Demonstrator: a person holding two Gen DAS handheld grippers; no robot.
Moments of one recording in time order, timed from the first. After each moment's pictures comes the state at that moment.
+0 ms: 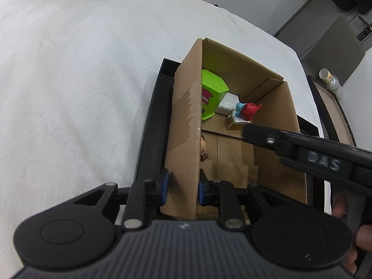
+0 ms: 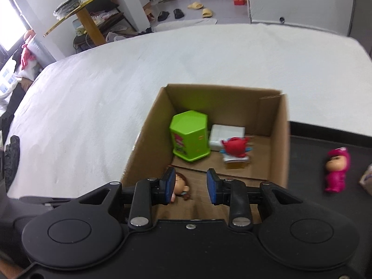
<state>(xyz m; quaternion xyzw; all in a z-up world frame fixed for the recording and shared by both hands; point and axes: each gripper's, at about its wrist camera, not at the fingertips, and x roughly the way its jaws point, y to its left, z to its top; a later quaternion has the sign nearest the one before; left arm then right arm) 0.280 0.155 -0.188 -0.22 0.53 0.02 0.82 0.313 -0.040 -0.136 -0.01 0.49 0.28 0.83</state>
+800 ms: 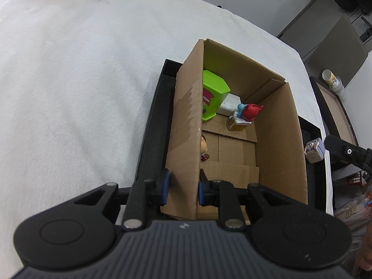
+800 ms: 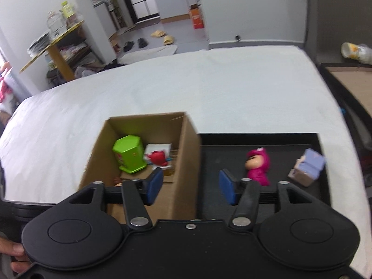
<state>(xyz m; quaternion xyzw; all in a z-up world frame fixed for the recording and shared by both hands) 0.279 0.153 -0.187 -0.21 0.53 0.03 0.82 0.310 -0.132 -0.118 0.03 0.45 0.19 0.87</state>
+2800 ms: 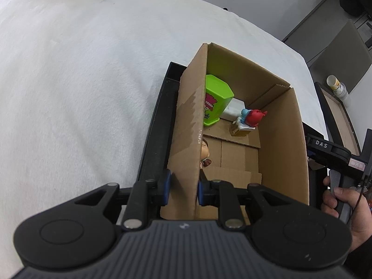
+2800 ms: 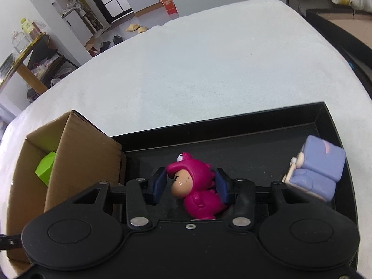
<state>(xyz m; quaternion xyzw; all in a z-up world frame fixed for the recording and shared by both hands) 0.283 0.155 -0.185 -0.22 0.53 0.04 0.82 0.391 -0.179 -0.227 0.11 0.49 0.17 0.84</state>
